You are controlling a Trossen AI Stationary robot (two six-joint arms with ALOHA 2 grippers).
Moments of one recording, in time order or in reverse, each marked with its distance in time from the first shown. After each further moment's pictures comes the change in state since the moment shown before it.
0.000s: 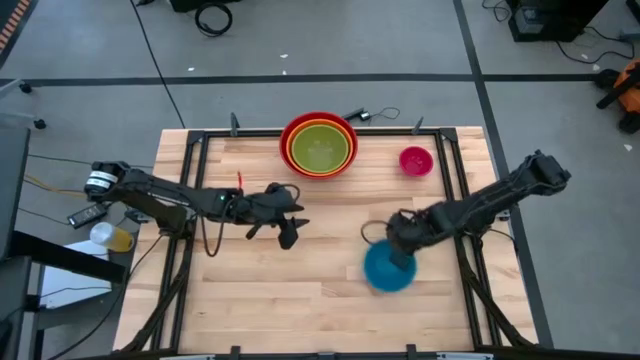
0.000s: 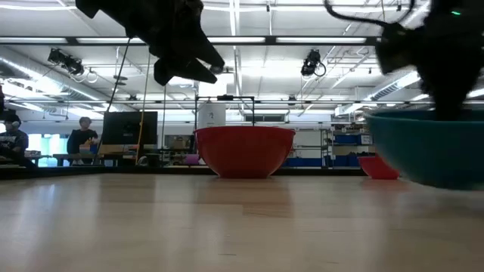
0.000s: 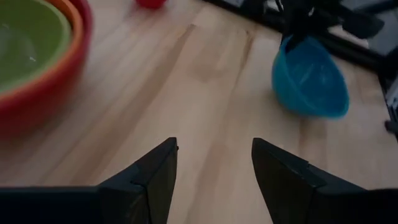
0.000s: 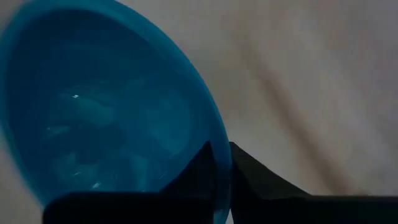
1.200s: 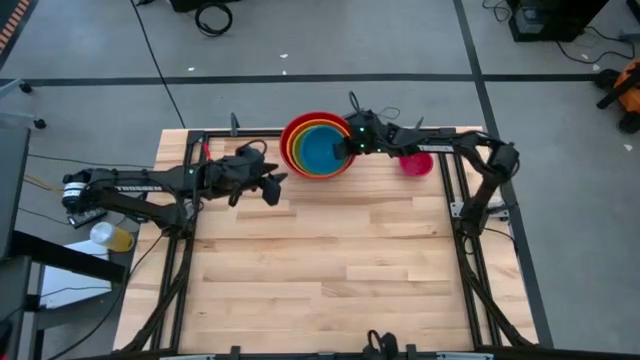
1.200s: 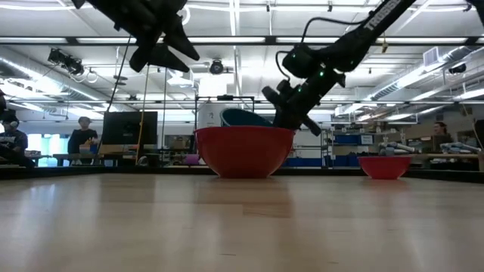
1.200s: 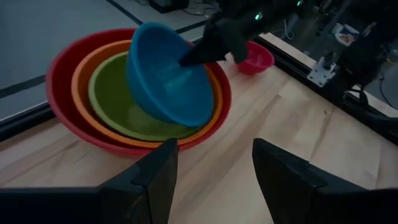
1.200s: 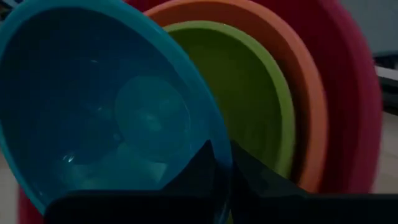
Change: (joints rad) left arm 0.238 -0.269 0.000 -0.199 -0.116 -0.058; right arm -0.934 0.420 0.238 0.873 -0.047 -0.416
